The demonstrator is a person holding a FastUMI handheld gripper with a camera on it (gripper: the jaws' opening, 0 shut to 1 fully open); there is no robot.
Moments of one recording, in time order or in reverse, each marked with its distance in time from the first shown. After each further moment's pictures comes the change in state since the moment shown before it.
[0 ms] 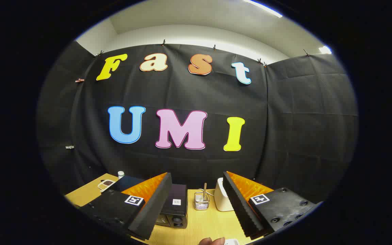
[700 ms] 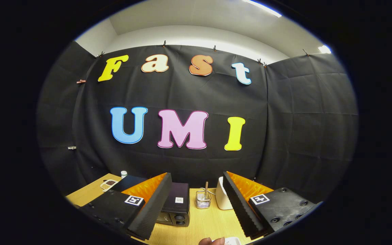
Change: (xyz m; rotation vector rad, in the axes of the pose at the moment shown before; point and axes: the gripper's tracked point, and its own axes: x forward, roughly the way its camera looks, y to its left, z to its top) arm -0.014 0.002 0.000 0.007 0.001 0.010
